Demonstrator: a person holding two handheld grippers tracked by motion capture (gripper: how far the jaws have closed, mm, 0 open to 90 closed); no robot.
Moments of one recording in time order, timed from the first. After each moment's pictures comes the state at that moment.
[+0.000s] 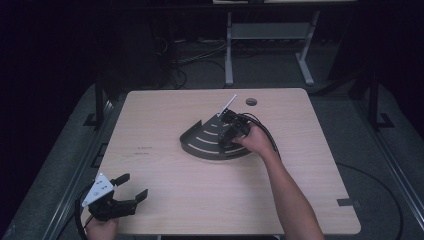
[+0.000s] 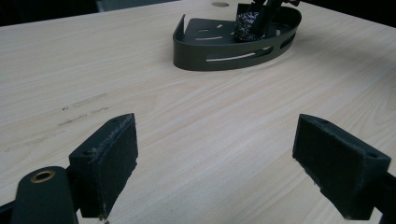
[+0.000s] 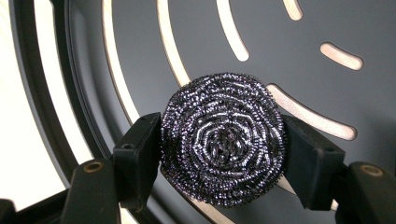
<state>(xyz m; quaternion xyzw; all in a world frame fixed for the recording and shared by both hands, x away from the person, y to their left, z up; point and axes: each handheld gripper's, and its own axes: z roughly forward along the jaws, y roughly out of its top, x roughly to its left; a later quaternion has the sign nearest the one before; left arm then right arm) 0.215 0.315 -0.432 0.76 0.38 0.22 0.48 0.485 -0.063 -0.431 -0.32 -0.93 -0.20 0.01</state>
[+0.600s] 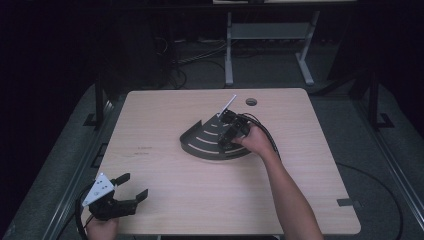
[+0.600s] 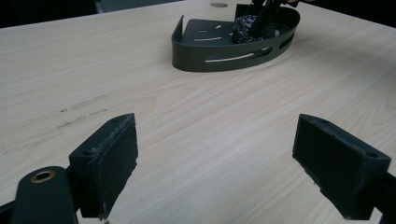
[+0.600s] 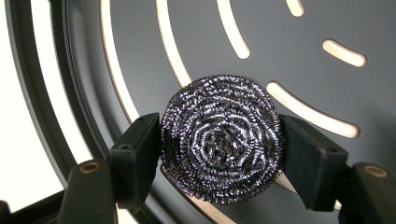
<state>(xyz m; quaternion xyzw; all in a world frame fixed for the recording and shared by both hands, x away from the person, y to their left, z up) 0.216 0.314 -0.432 0.76 0.38 0.22 0.49 0.485 -0.062 -0.432 -0.32 -0.93 -0.20 0.01</state>
